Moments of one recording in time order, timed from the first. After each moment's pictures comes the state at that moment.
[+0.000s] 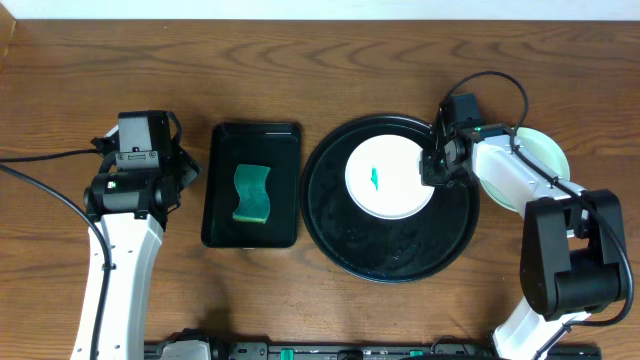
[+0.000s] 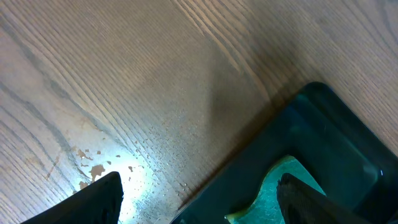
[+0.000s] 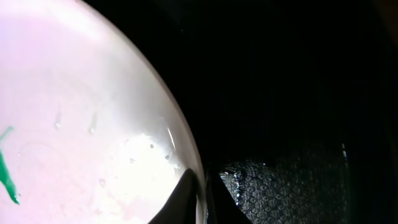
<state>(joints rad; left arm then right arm) 0.07 1.25 1.09 -0.92 -0.27 -0.67 0.18 1.87 1.15 -0.64 -0.08 0.23</state>
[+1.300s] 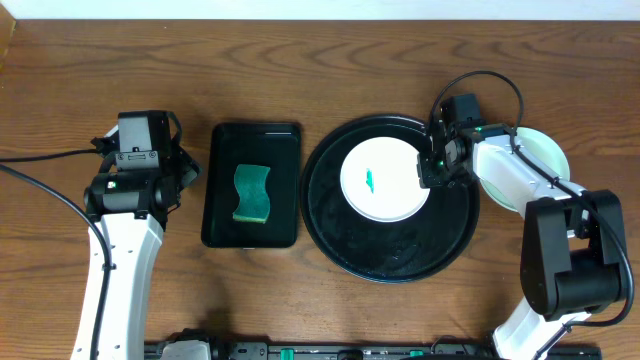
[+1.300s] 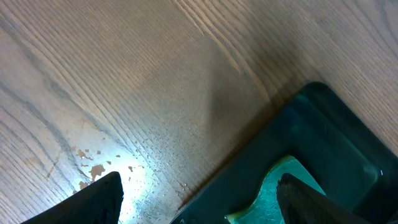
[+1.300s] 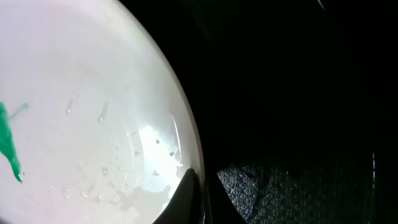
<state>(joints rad) 0.07 1.25 1.09 -0.92 -0.27 -0.67 0.18 1.87 1.15 -0.64 -0.15 0.10</state>
